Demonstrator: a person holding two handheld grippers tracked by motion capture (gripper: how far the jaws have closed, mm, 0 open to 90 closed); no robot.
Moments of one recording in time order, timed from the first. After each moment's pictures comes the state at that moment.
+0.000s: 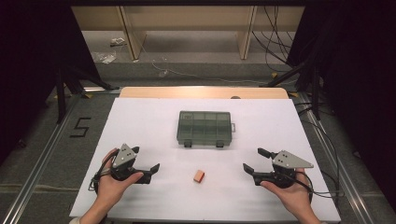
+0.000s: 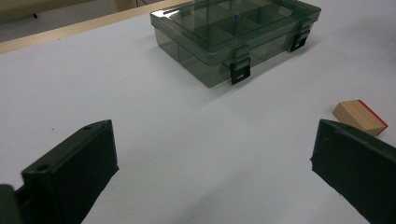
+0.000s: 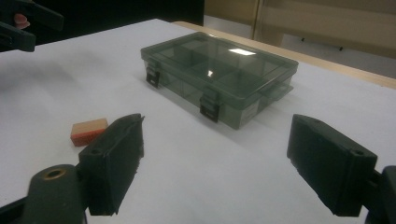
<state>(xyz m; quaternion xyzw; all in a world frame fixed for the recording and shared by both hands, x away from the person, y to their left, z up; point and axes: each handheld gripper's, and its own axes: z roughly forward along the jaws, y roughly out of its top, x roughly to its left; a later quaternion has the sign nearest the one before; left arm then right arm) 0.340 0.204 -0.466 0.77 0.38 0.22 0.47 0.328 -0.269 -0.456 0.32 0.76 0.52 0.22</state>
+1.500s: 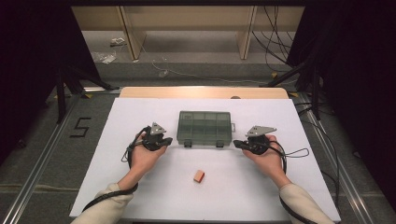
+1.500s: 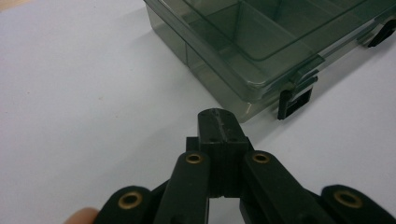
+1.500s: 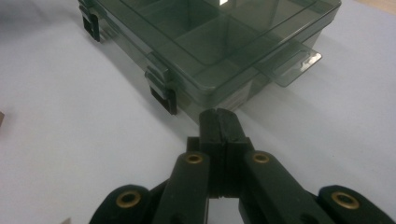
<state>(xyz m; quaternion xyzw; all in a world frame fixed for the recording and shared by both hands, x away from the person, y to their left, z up) 0.438 0.141 -0.481 0.81 0.41 0.18 0.38 0.435 -0.233 -0.480 0.33 0.84 0.40 0.15</state>
